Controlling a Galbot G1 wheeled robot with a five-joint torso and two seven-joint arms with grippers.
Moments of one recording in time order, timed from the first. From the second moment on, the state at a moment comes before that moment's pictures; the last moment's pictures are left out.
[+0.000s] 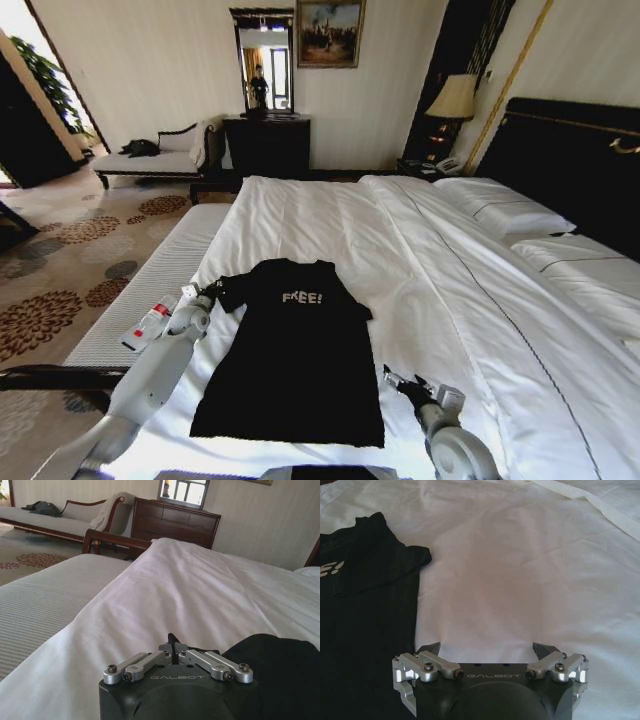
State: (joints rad) left arm 0.69 -1.02 -0.18 -1.25 -0.88 0.20 -0.20; right arm -1.73 1.13 0.47 2.11 0.79 -0.32 0.46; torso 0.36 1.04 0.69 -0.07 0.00
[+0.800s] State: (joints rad) left arm 0.72 -1.00 -0.19 -1.23 -0.87 0.20 -0.22; right arm -1.71 1.10 0.47 2.12 0.82 -0.33 0.47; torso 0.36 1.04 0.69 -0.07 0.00
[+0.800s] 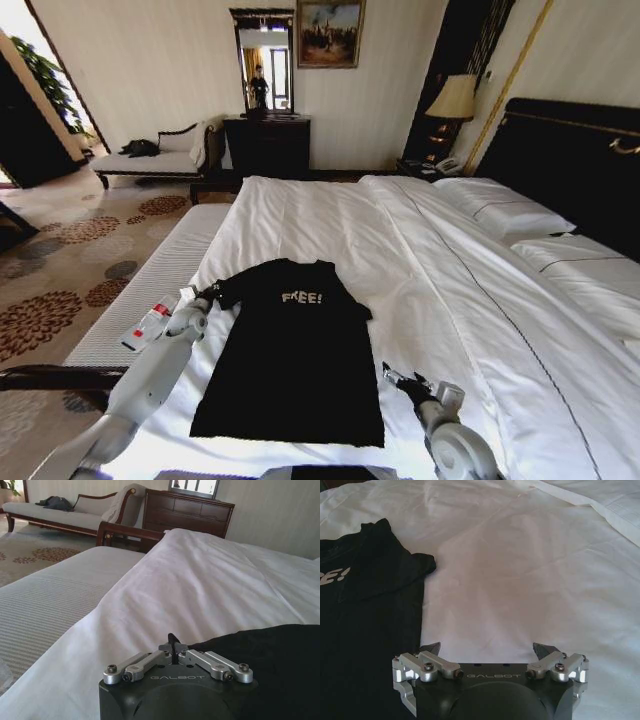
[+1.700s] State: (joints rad) left arm 1.26 -0.90 -0.46 -1.72 -0.78 0.16 -0.19; right arm -1.50 0.91 0.36 2.05 0.59 -0.20 0.39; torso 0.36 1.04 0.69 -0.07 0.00
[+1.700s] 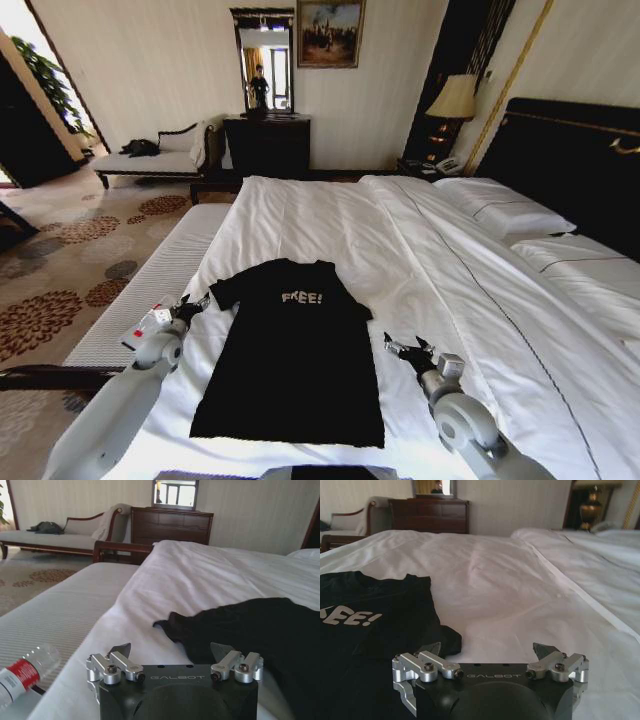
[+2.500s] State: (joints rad) left arm 1.56 -1.00 -0.50 -2.01 -0.73 0.16 -0.19; right arm -1.29 0.92 0.10 1.86 0.31 -0.03 0.24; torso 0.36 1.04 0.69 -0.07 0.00
